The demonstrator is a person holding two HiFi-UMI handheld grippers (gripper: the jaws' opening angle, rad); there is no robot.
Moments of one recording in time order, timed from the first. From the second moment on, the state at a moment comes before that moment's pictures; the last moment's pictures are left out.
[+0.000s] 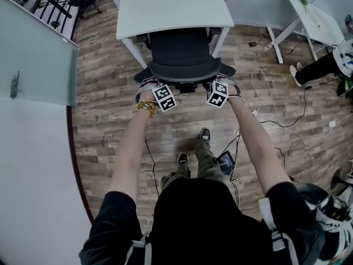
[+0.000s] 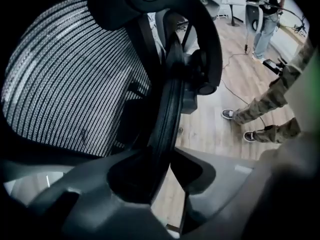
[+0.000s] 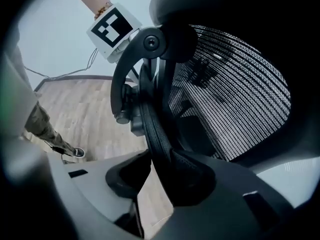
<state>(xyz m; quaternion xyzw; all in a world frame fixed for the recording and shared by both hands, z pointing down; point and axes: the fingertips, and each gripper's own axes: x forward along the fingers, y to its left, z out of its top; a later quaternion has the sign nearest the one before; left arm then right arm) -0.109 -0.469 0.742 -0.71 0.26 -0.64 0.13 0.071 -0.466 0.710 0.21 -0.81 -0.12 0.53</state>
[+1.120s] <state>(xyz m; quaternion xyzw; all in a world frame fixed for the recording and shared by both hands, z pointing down) -0.142 -0.393 0.742 -0.71 0.28 -0.63 0.14 0.038 -0.385 0.711 0.20 -0.82 -0.12 0.53</state>
